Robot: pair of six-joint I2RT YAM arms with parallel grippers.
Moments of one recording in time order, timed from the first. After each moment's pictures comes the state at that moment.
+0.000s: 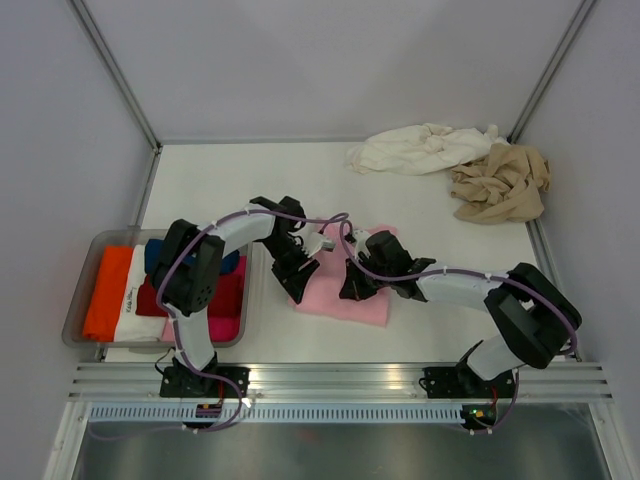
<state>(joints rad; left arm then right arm) -0.52 1.90 1.26 -1.02 0.58 0.50 0.74 1.50 0.68 0.04 -0.36 0.40</state>
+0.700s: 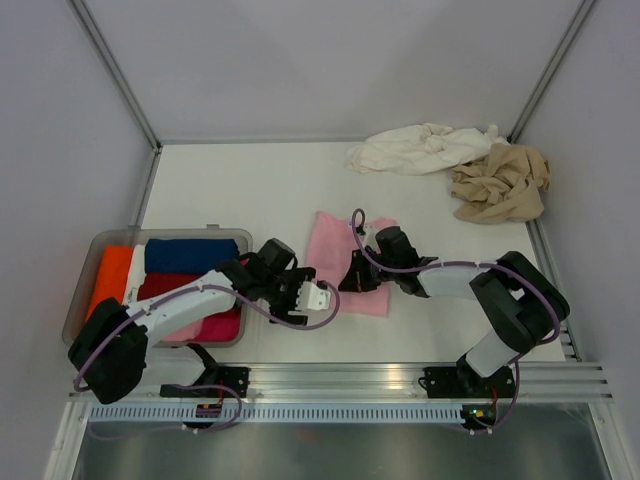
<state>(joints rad) -0.72 1.27 0.74 -0.51 0.43 0.93 0.61 1.61 0.63 0.26 -0.50 0.52</state>
